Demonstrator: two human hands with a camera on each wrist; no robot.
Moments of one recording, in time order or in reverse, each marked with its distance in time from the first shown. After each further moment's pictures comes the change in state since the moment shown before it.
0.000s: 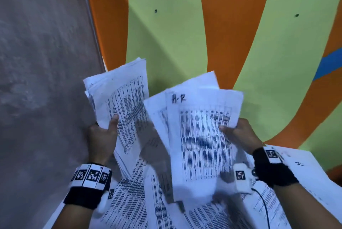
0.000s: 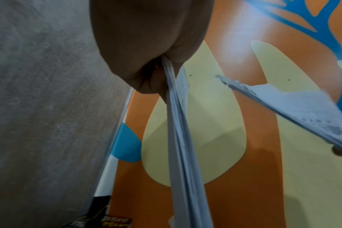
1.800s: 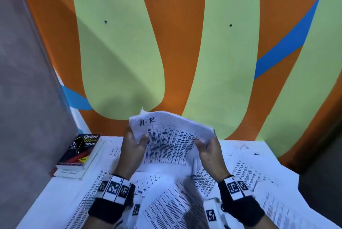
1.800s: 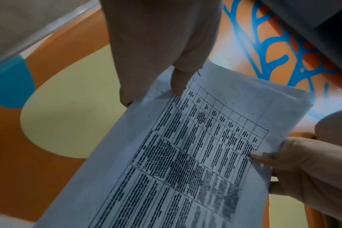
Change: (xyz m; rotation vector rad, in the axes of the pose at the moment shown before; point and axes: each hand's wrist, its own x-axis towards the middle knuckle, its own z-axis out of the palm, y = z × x) left_hand -0.087 0.031 0.120 -0.255 -0.549 0.011; right_hand -0.068 0.028 -0.003 0.007 0.281 -0.206
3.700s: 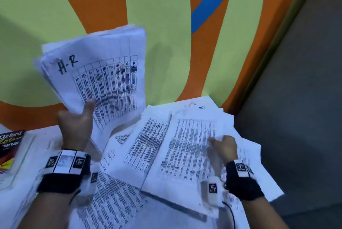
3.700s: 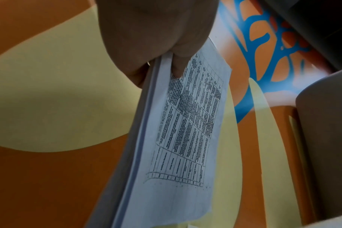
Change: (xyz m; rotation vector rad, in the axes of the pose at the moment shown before) left_hand 0.009 0.015 0.036 0.117 0.117 -0.009; right_hand -0.097 0.108 -0.149 -0.311 0.489 0.877
